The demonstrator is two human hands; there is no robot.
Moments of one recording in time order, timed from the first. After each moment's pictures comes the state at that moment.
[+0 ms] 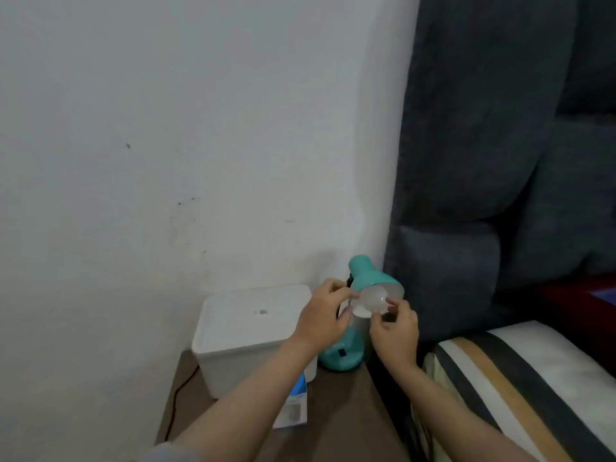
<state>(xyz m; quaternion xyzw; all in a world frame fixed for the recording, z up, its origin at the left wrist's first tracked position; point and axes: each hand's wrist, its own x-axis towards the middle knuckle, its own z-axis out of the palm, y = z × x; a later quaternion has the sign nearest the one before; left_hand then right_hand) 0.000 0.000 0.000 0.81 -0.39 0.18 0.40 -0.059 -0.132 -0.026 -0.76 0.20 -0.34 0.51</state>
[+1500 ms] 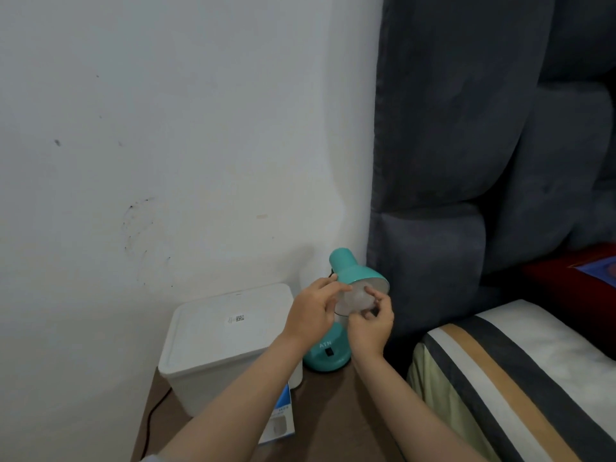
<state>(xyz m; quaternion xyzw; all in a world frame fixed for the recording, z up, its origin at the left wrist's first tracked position) 0.035 -0.028 -0.018 0.80 -0.41 0.20 0.39 -0.015 -0.120 -0.046 -0.55 0.25 -0.38 0.70</state>
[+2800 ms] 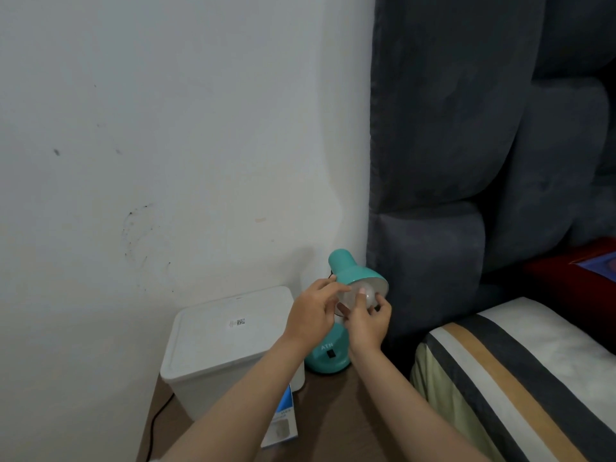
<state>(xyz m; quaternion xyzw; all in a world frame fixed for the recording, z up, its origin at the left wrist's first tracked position) 0.031 -0.028 -0.013 0.80 -0.41 0.21 0.38 -0.006 -0.111 -0.035 -0.44 0.32 -0.34 0.77</state>
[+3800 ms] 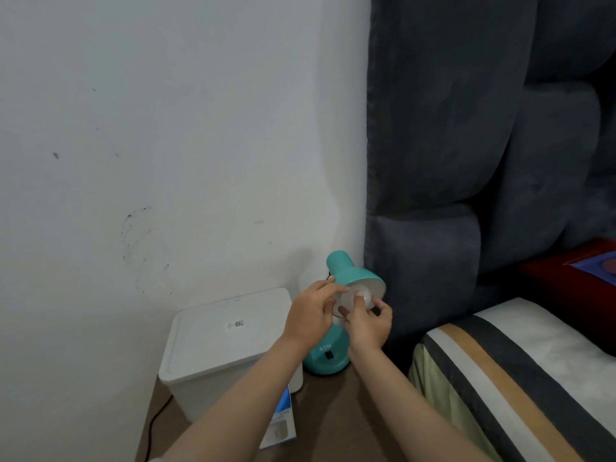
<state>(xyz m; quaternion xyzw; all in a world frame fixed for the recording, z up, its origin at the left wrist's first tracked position) 0.030 -0.029 -0.012 0.81 -0.40 0.20 0.38 -0.013 -0.115 -0.027 -0.40 0.34 -0.34 0.78</state>
